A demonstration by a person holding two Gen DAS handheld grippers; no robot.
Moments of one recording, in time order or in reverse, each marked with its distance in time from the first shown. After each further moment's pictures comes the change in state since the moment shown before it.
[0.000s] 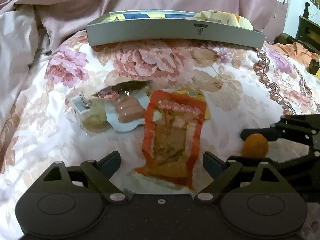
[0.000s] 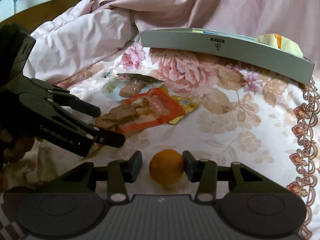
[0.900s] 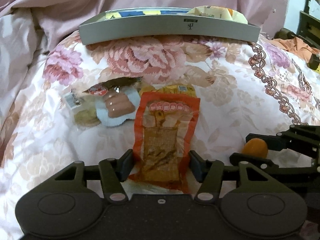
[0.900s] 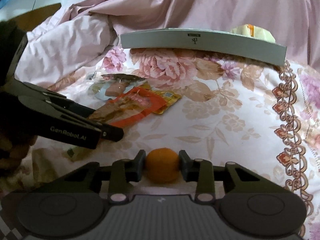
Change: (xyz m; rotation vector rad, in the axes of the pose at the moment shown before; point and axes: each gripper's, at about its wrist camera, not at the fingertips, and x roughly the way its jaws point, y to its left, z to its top) left arm -0.006 -0.022 -0.003 -0.006 0.031 0.019; right arm -0.013 0.011 -0.017 0.093 -0.024 -0.129
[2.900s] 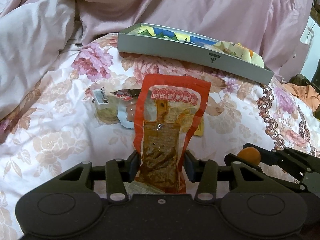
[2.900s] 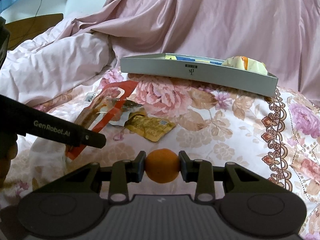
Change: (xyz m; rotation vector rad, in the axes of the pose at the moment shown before) left arm -0.033 0.006 -0.008 -0.243 -0.122 0.032; right arm -0.014 0.007 0.010 -0.040 -0.136 -0.053
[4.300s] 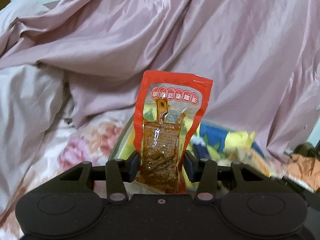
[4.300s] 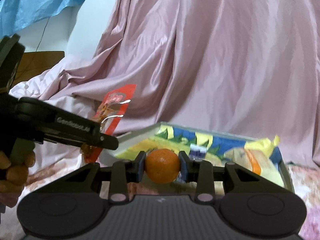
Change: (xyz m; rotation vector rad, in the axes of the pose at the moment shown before) left arm 0.038 0.008 0.187 -0.135 -0.252 -0.001; right arm 0.070 -0.045 0.143 -0.028 -0.266 0.051
